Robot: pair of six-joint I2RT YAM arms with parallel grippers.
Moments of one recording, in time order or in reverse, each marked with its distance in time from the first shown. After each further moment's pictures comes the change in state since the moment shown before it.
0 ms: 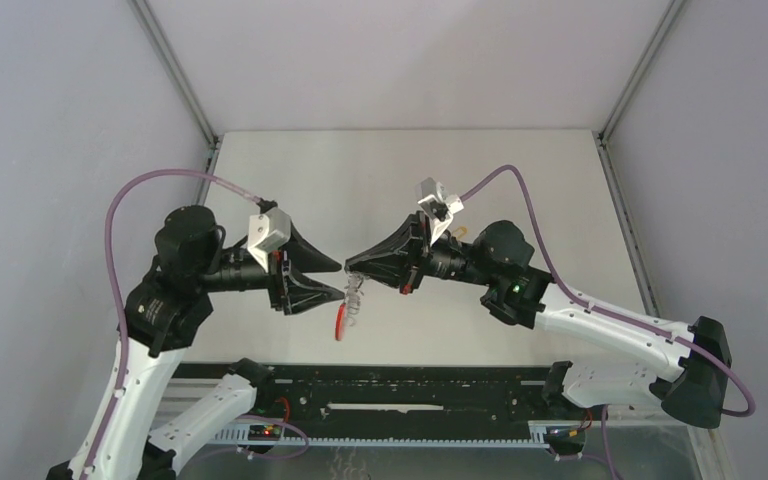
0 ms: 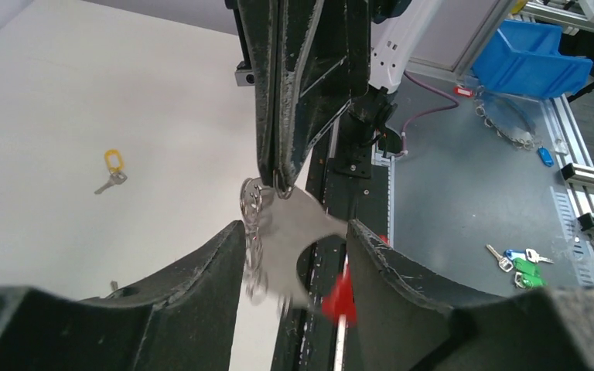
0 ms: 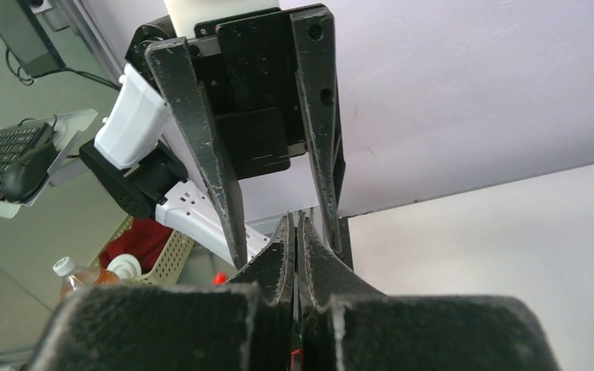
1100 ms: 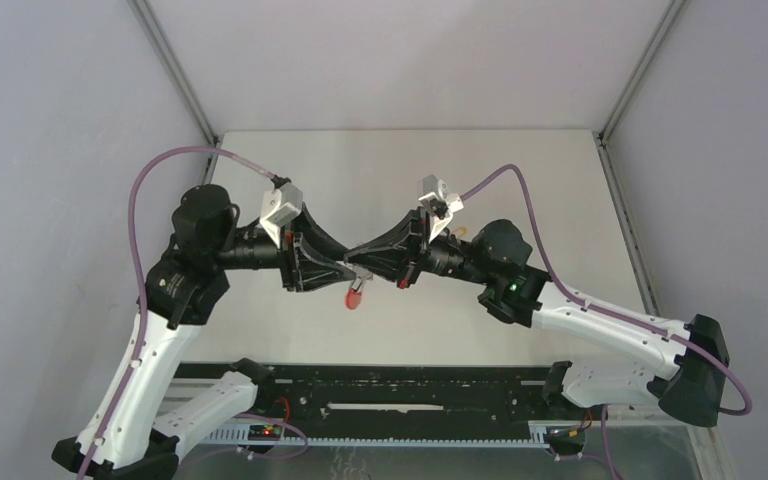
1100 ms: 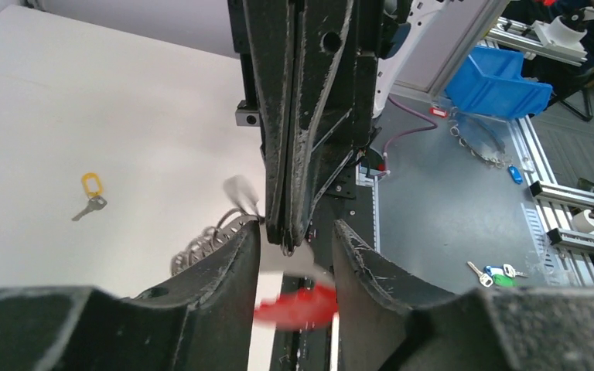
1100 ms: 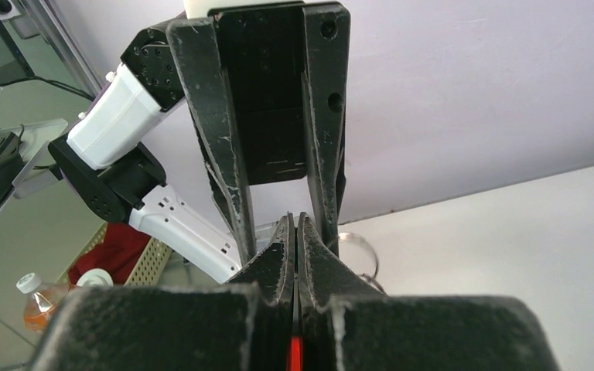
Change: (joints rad) left arm -0.001 0.092 0.000 0.159 0.061 -0.100; right arm -0.007 0.012 0.000 0.028 0.059 -0.041
